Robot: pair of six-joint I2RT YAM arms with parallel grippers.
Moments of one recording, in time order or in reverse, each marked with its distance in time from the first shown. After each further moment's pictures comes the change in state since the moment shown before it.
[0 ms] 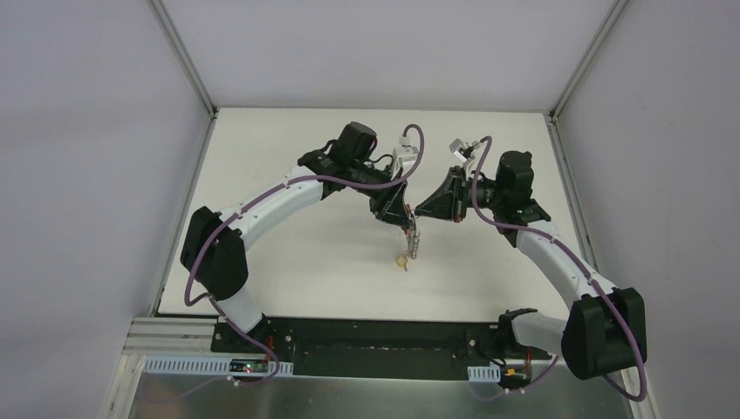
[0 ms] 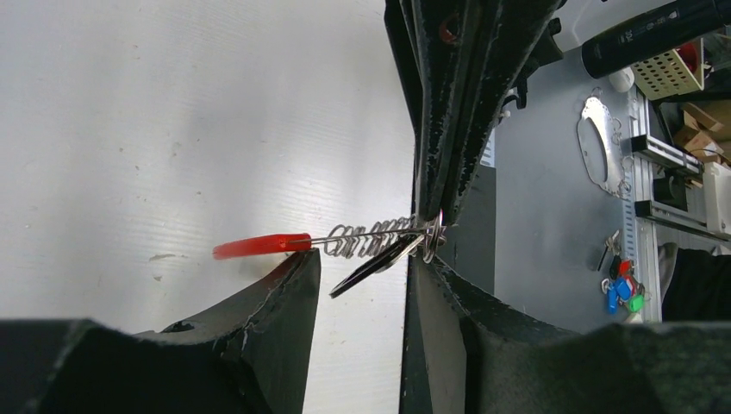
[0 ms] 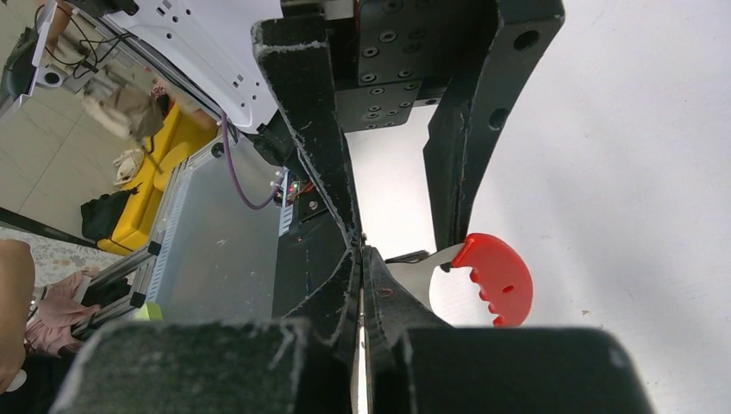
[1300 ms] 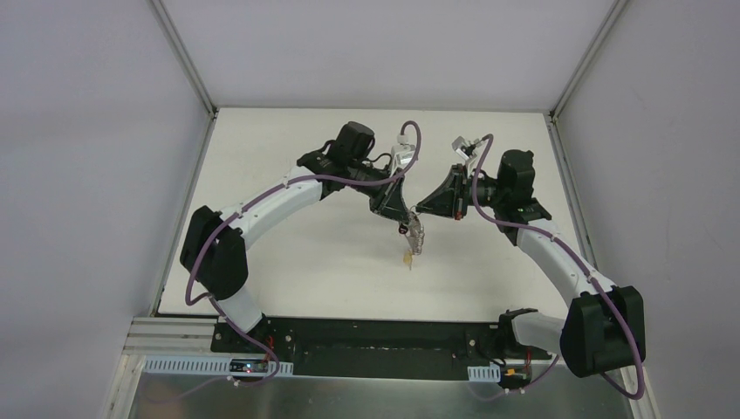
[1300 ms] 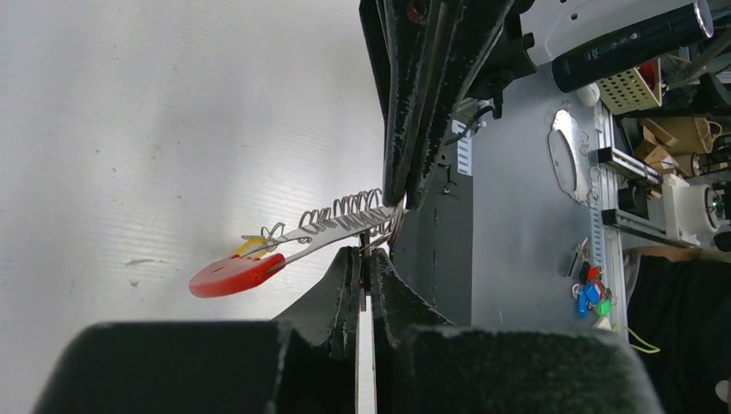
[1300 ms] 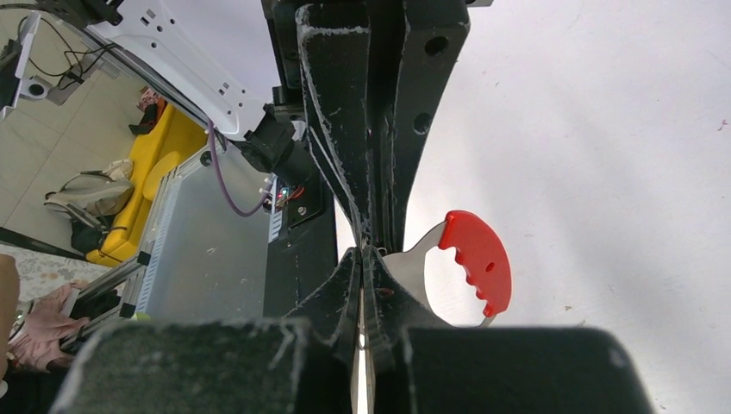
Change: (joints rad) left arm 0.014 0.000 -0.026 0.060 0.054 -0.073; right arm -0.018 0.011 0.005 0.001 0.011 -0.002
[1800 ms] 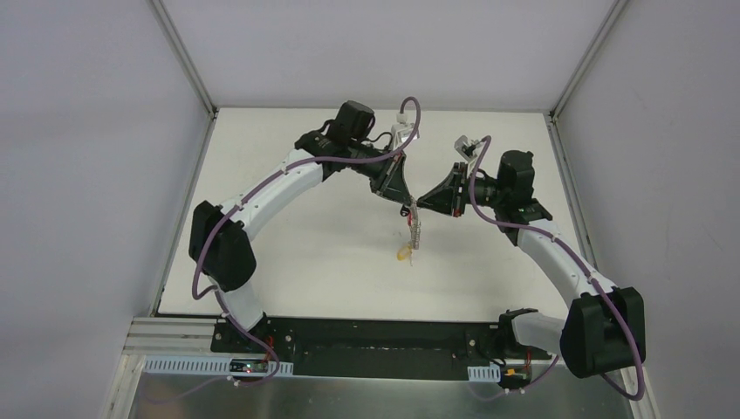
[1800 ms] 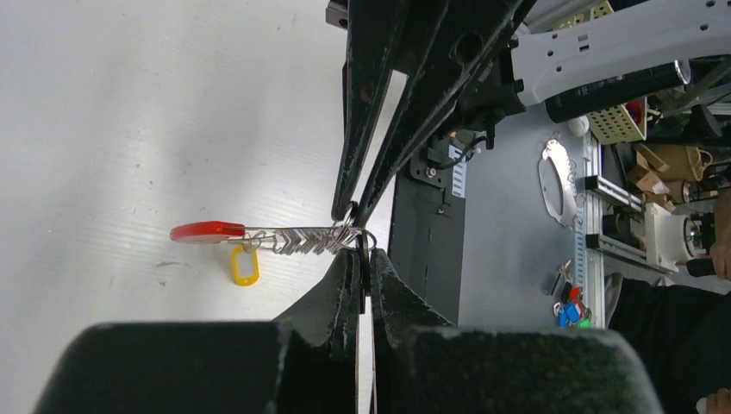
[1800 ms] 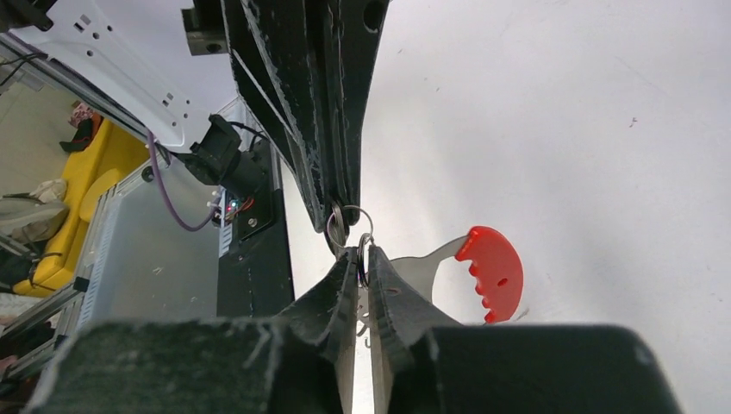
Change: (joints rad) left arm 0.031 0.056 0.190 -0.143 -0.007 -0.022; right arm -0.002 -0.004 0.000 -0.053 0.114 -0.099
